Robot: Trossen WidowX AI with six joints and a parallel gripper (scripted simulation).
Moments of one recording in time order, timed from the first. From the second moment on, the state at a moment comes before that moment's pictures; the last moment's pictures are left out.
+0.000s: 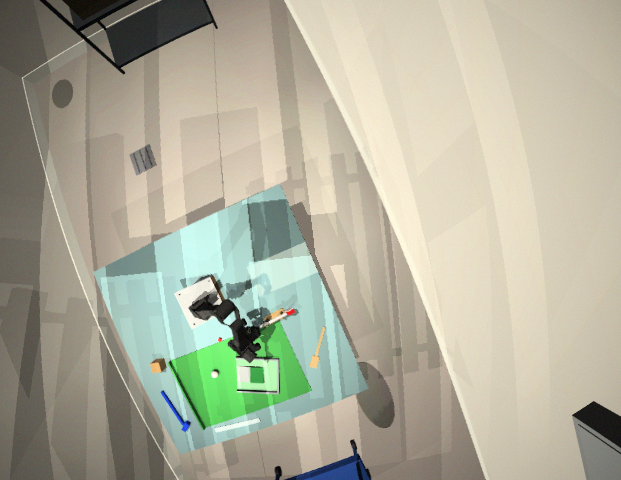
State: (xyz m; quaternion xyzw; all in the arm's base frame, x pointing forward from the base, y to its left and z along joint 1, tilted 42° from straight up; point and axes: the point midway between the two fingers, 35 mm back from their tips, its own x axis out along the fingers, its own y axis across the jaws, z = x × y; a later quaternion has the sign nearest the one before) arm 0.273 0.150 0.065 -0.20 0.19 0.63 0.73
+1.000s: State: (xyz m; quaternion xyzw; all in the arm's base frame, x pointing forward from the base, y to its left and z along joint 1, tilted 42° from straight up) arm 0.262 0.087 0.127 -0.20 0.20 0.63 0.72
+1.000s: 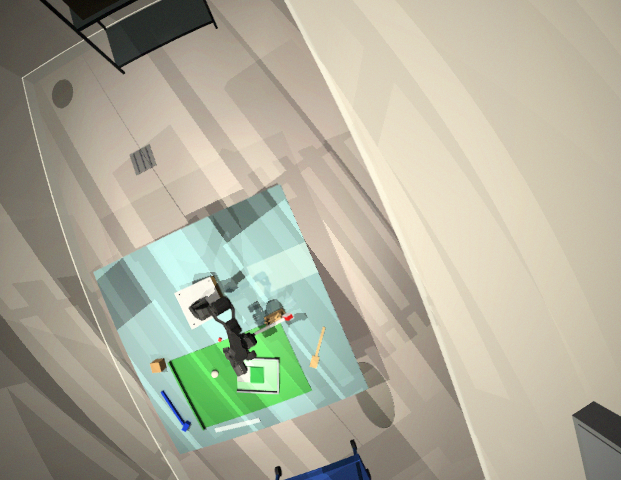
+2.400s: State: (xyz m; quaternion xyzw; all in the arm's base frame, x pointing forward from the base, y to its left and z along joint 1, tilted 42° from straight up) arm 0.224 -0.091 -0.006 0.26 0.61 0.23 0.71
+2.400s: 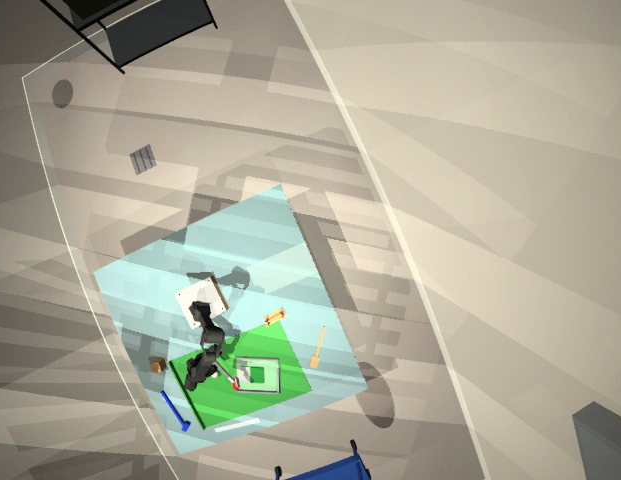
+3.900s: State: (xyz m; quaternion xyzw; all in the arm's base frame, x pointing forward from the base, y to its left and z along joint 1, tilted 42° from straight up) arm 0.175 -0.100 -0.088 0.44 0.66 0.05 0.60
